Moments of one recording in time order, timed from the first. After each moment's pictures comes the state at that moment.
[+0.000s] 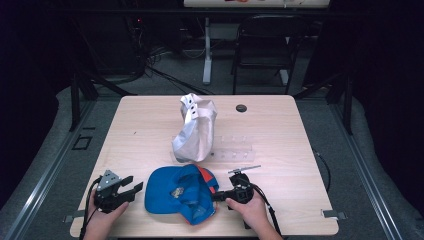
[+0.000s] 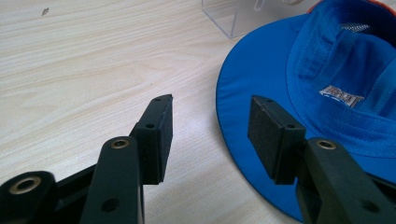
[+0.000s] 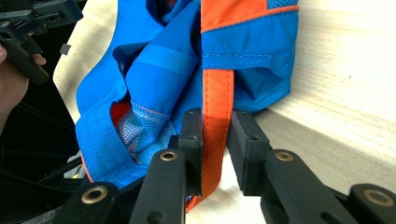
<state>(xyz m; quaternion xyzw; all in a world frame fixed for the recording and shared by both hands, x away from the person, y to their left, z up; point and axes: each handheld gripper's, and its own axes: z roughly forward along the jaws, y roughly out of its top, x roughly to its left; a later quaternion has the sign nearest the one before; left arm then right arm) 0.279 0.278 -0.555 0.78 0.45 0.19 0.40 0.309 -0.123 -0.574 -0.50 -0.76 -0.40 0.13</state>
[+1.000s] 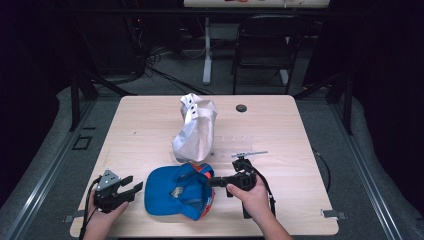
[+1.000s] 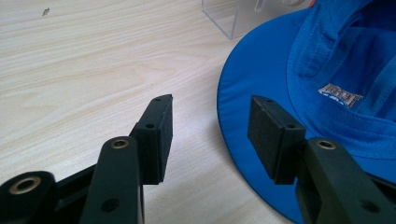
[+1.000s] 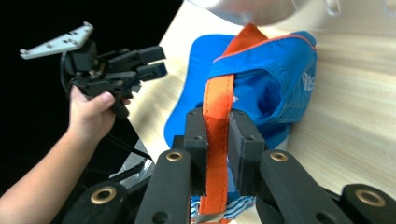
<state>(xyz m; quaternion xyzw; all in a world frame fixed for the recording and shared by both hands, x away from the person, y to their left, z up) 0.279 0.278 -0.556 0.77 0.45 0.19 0.40 0.316 -0.123 -0.506 -0.47 -0.72 -0.47 0.17</state>
